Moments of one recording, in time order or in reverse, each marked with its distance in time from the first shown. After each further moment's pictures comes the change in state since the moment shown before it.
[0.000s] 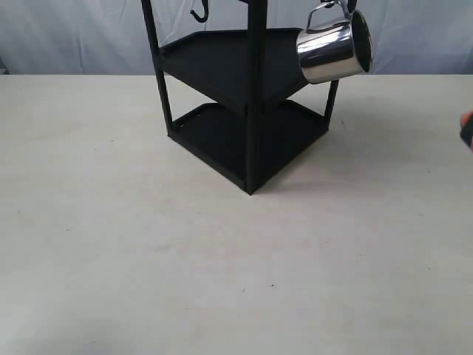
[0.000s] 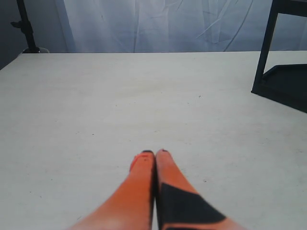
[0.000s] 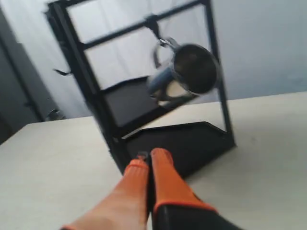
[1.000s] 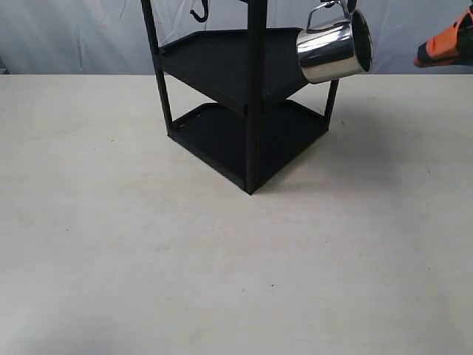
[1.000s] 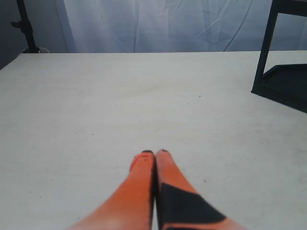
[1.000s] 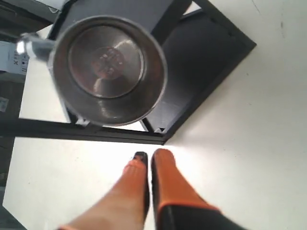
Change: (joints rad) left arm 0.000 0.000 0.000 0.000 0.000 0.000; right arm -0.598 1.195 -0.993 0.081 1.069 -0.019
